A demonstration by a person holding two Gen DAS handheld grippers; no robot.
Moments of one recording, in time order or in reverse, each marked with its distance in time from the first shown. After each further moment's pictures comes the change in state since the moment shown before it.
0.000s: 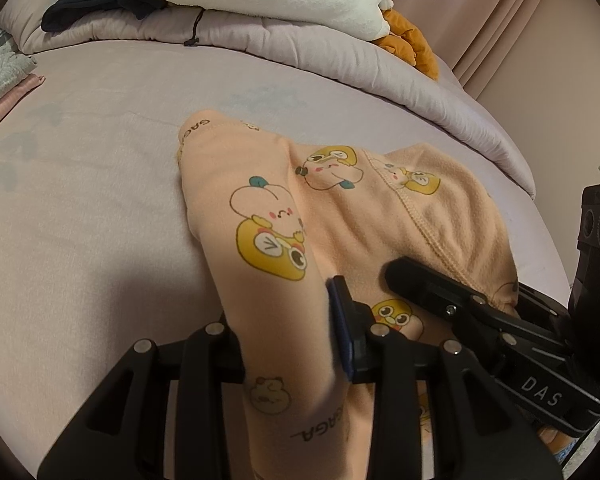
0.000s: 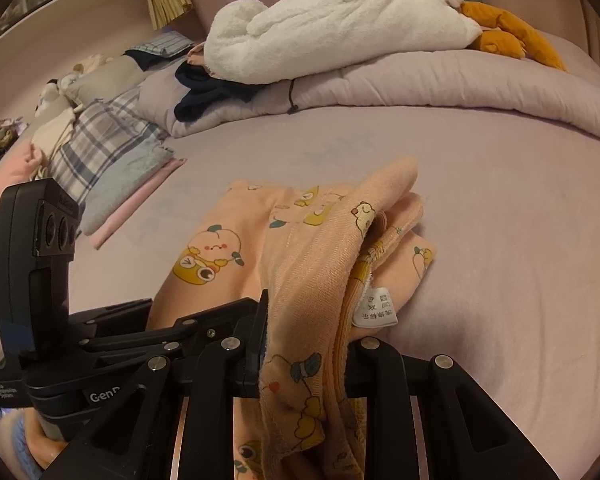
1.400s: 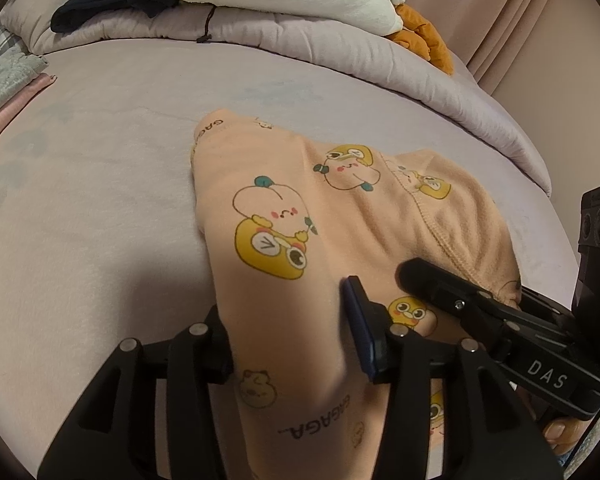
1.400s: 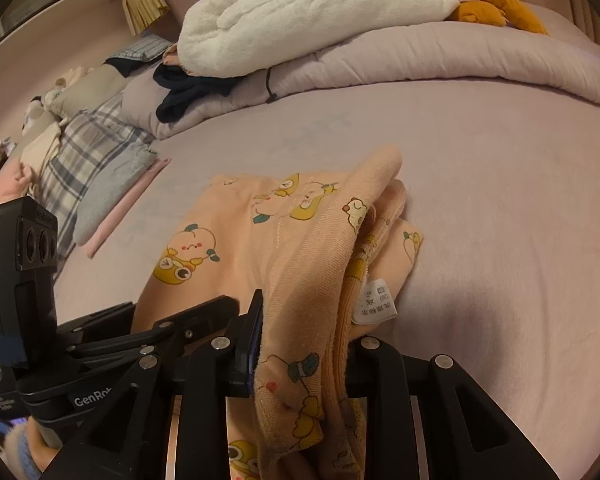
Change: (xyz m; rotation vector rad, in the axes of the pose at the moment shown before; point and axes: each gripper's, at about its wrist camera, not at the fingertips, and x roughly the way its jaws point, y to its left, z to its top) left arm 0.002 0.000 -0.002 -0.002 0.009 0.069; right arm 0.006 -0.019 -0.003 0.082 0.038 0.005
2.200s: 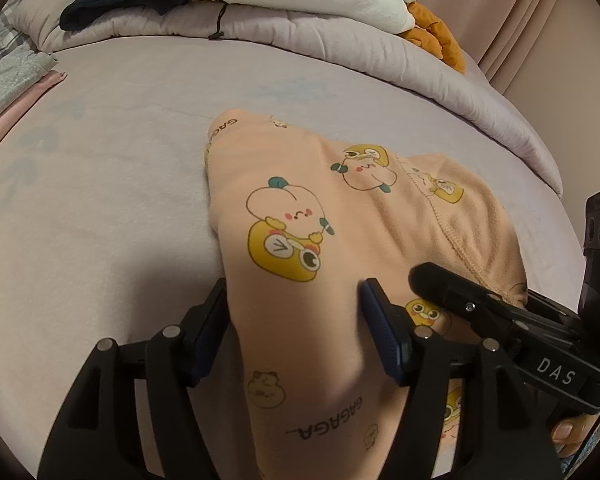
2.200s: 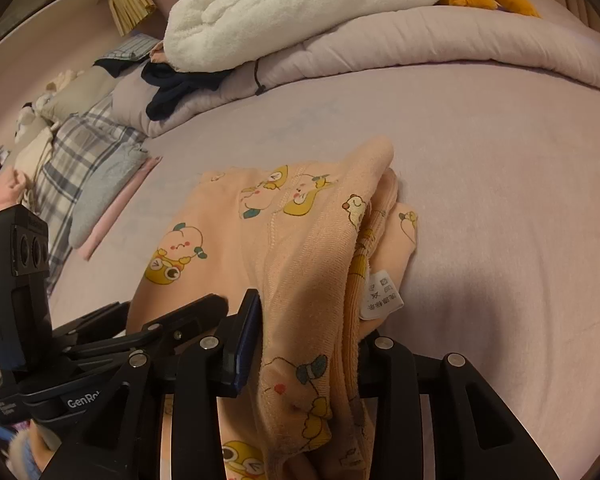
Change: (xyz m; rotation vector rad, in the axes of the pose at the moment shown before) left arm 0.002 0.003 0.002 -0.010 0.010 0.046; right arm 0.001 -0.008 -0.005 0.039 0.031 -0.008
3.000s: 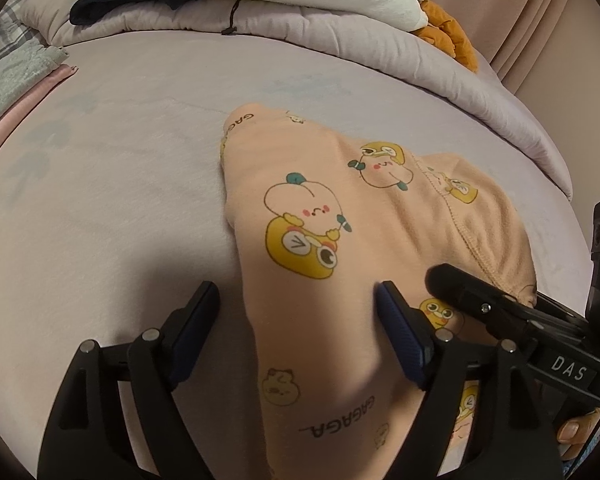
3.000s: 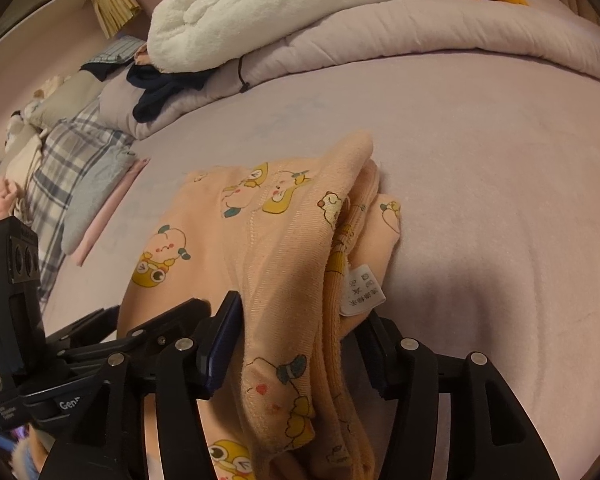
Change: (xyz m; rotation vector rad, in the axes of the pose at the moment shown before) left arm -0.001 0.005 -0.001 -0.021 0.017 0.039; right arm -0.002 -0.007 0.000 0.040 0.022 -0.025
